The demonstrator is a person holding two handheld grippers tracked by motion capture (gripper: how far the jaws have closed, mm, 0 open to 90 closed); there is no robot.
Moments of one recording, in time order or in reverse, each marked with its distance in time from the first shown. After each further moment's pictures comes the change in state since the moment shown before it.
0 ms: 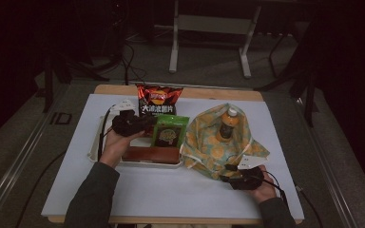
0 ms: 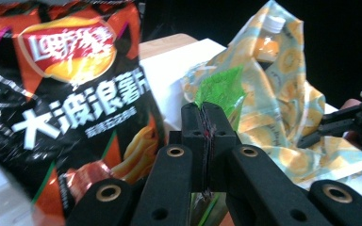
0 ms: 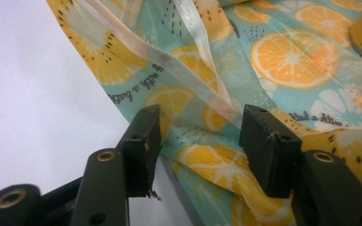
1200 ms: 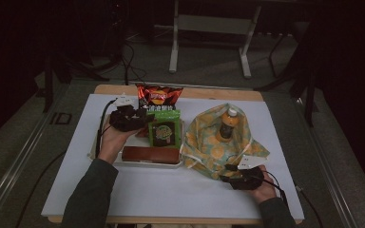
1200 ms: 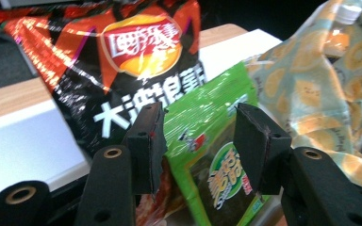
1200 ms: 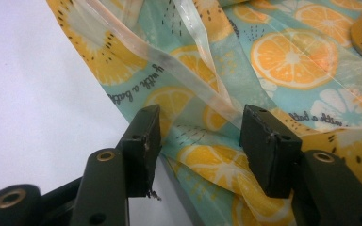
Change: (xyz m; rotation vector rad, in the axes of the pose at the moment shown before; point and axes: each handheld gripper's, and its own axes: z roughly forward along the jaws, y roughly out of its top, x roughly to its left) left arm 0.005 0.012 0.000 0.047 0.168 0.024; right arm 0.000 0.000 0.000 0.000 0.002 0.002
